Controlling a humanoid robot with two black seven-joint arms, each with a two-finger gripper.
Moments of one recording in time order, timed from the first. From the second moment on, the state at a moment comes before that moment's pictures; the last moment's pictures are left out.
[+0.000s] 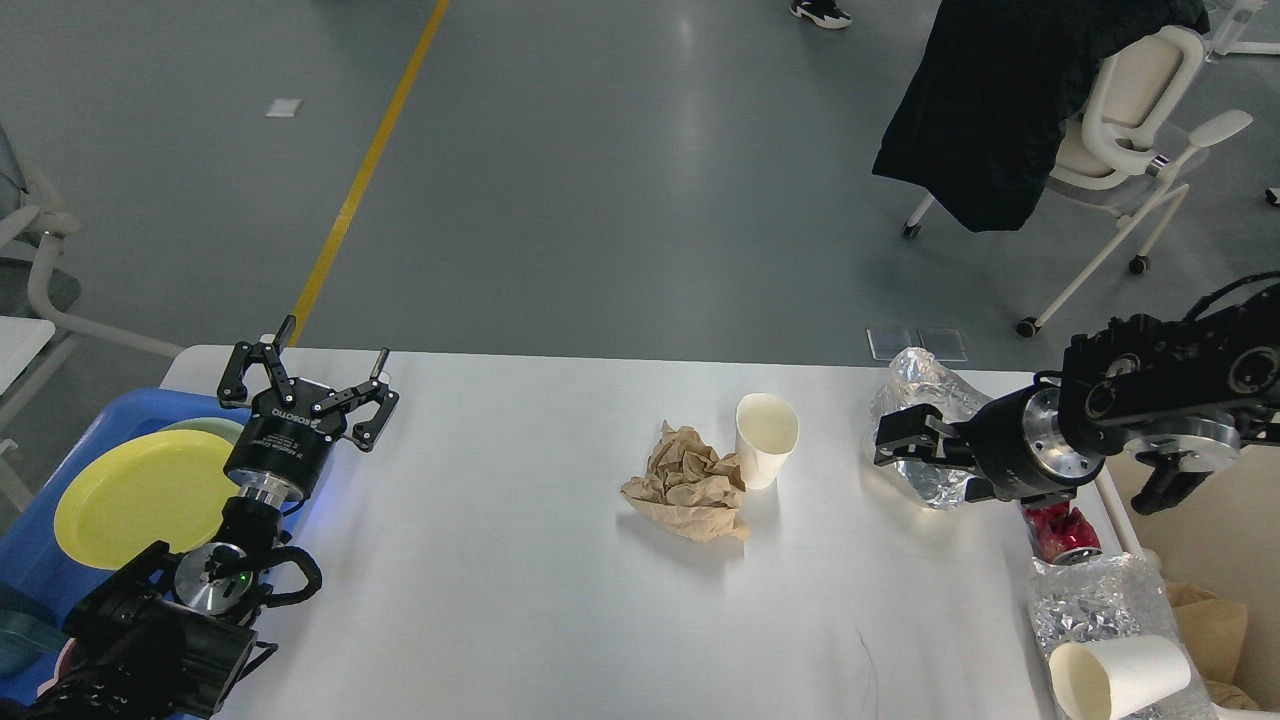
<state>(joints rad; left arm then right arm) -0.53 0.16 -1.08 -0.38 -0.29 -0.83 -0.07 1.85 -0.45 -1.16 1.57 -0.06 0.11 0.01</state>
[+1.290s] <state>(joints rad) -0.53 0.16 -1.08 -0.38 -0.29 -0.83 -0.07 1.41 -0.59 -1.21 1.48 -0.09 -0.24 0.06</state>
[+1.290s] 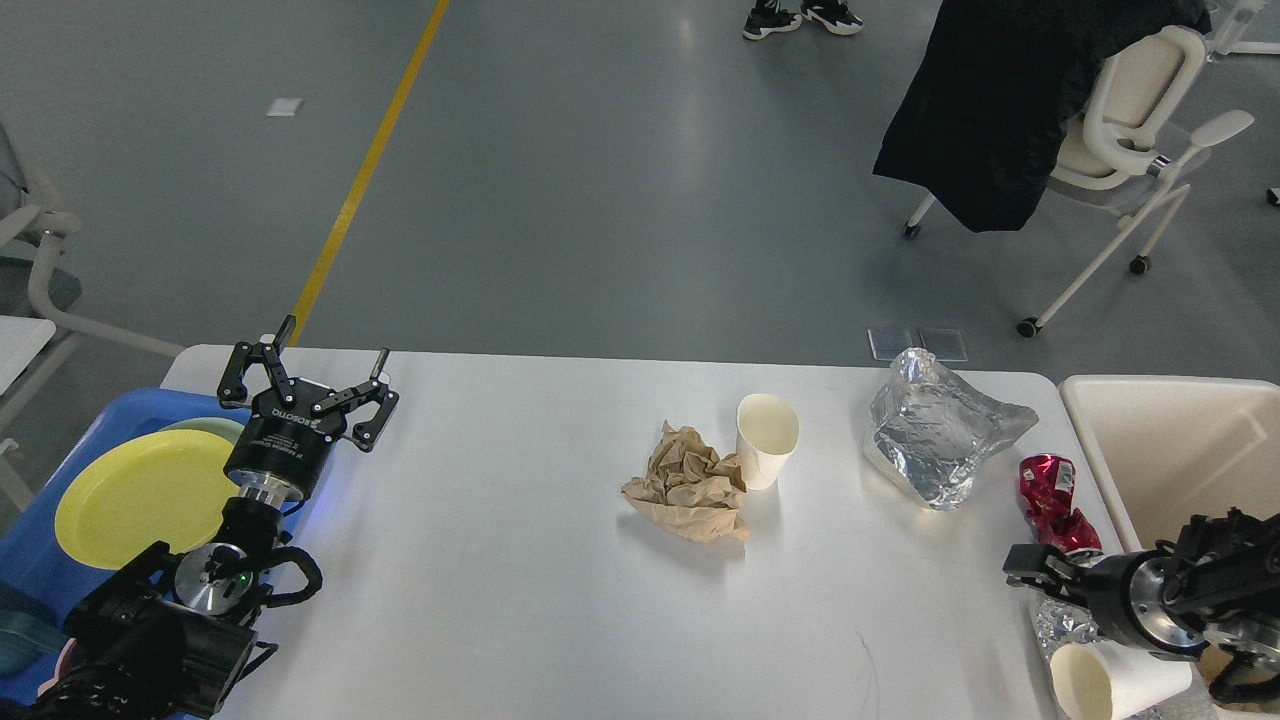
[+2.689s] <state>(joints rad) -0.53 0.16 -1.08 -0.38 -0.29 -0.84 -0.07 1.21 -0.45 -1.25 1.29 -0.18 -0.27 0.07</state>
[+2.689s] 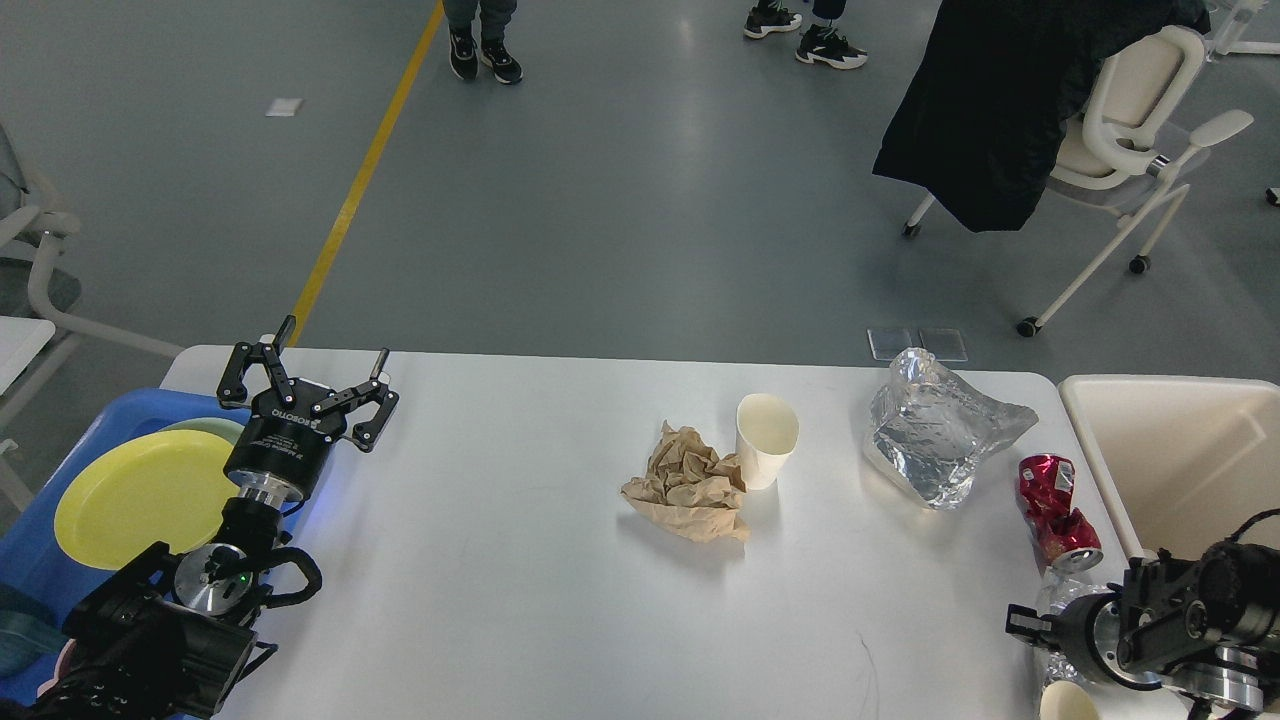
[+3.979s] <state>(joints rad) -0.53 0.16 -1.08 -0.38 -0.29 -0.84 -0.07 1.91 -0.56 -1.54 1.74 -0.24 -0.03 0.07</state>
